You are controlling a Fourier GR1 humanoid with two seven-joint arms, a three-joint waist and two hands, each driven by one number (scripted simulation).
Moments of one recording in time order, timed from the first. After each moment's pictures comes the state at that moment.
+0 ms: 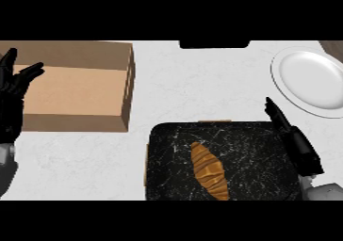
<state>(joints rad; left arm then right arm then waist) -0.23 0.55 -0.08 -1.60 0.22 0.39 0.08 -0.08 -0.42 0.24 -1.41 -0.09 -0.09 -0.19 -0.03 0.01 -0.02</state>
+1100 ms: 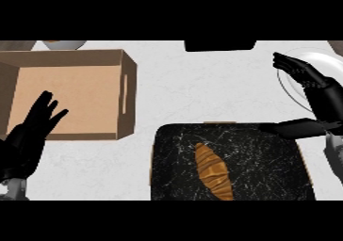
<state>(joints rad) 0.00 0.46 -0.11 -1.67 0.31 0.26 0.18 -0.34 -0.51 0.11 -1.49 -0.18 0.07 -0.25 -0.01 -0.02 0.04</state>
